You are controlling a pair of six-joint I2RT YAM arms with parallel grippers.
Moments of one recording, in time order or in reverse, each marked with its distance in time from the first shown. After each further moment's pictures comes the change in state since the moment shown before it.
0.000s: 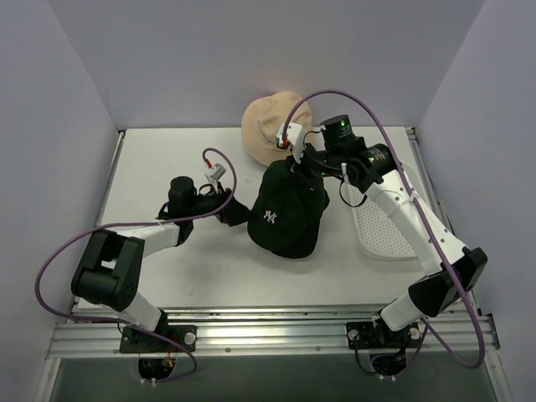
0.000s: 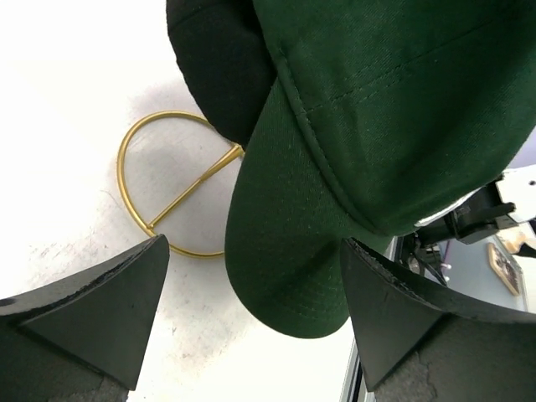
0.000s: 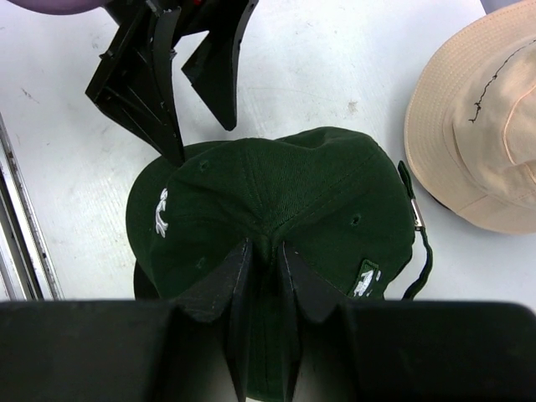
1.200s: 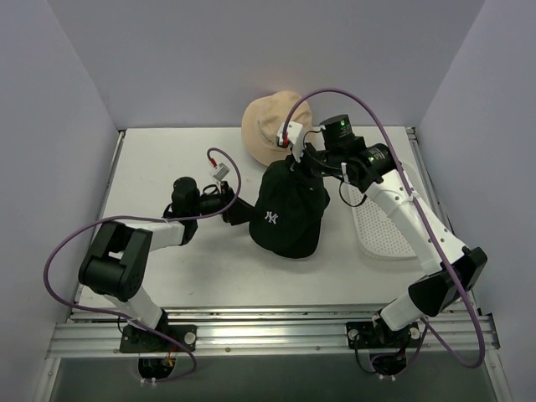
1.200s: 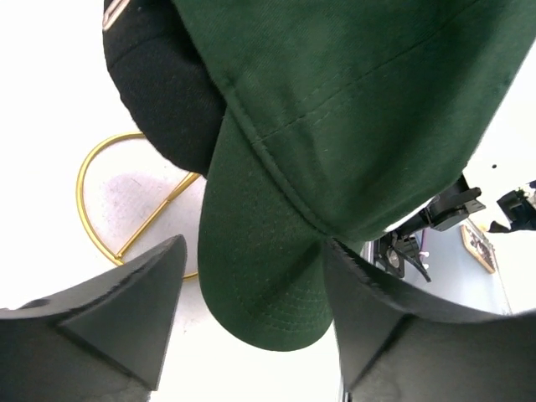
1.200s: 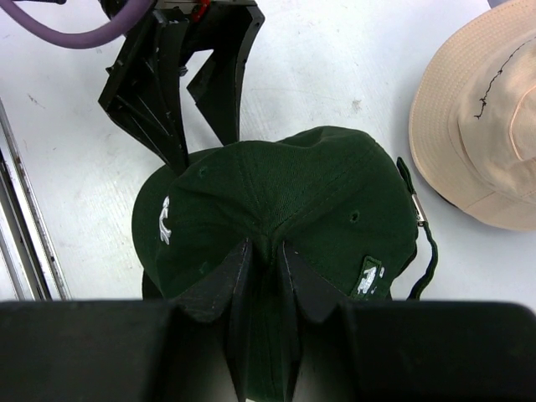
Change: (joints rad) left arm -0.014 0.087 0.002 0.219 0.098 -0.095; right arm 0.000 0.001 0.000 0.001 -0.001 0.027
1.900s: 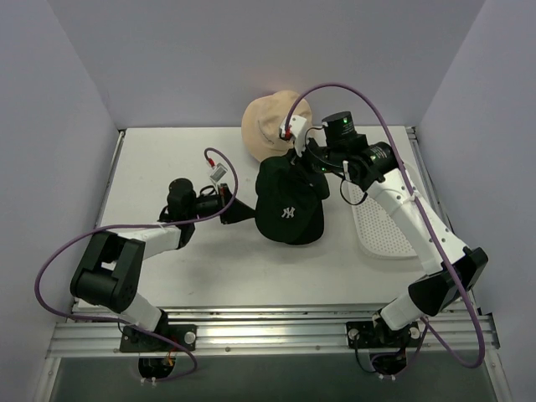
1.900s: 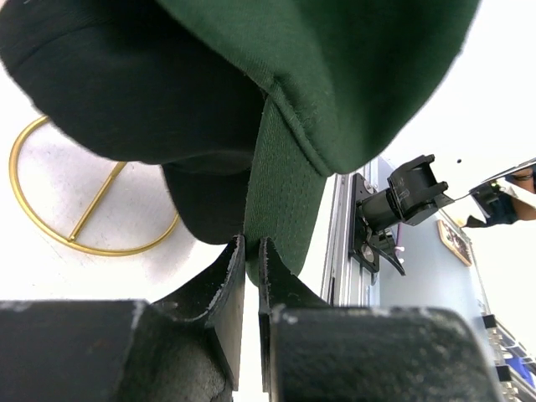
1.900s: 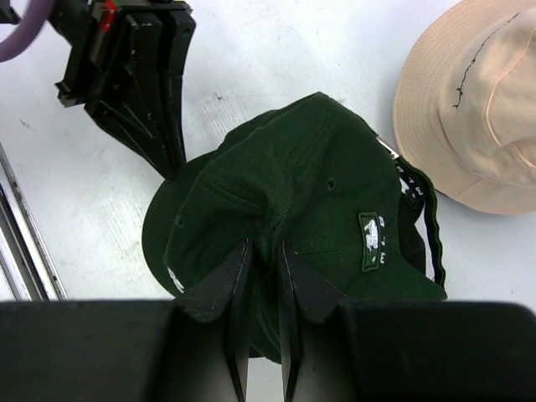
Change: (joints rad) left arm -0.005 -0.069 -0.031 0.006 0.028 -0.054; right arm 0.000 0.001 0.015 0.018 0.035 0.066
